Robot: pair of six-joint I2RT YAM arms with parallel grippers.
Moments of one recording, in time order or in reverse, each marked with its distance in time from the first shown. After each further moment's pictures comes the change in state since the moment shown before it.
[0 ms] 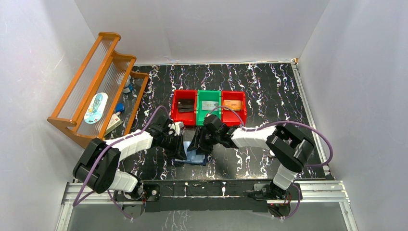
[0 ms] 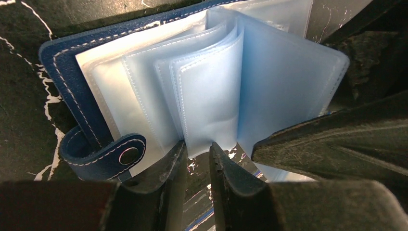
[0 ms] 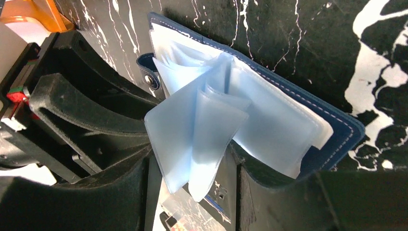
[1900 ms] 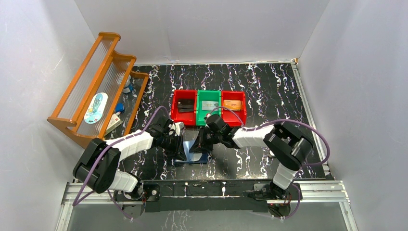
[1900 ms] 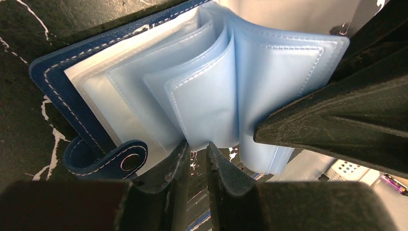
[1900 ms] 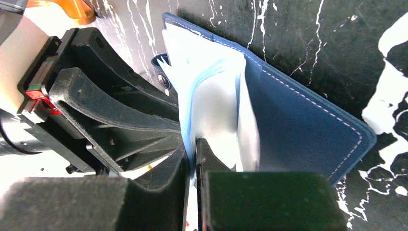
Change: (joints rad) left arm -0.007 0.001 -0.003 0.004 -0.003 0.000; right arm -0.029 0.029 -0.038 0.126 -0.107 -0.005
